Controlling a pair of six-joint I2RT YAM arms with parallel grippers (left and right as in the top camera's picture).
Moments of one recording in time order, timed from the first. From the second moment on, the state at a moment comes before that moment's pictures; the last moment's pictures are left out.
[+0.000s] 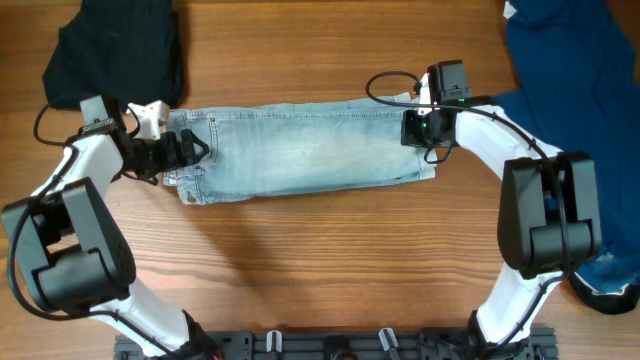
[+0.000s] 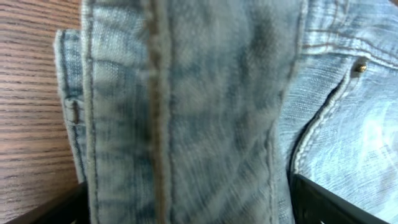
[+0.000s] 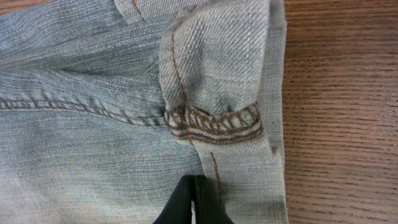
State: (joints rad) left arm 0.33 1.89 1.11 -0.55 0.52 0.12; right arm 0.14 2.00 1.24 -0.47 -0.14 0.20
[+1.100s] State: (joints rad) left arm 0.32 1.58 1.27 -0.84 0.45 -0.07; right arm 0.16 2.01 1.26 -0.58 -0.31 0.17
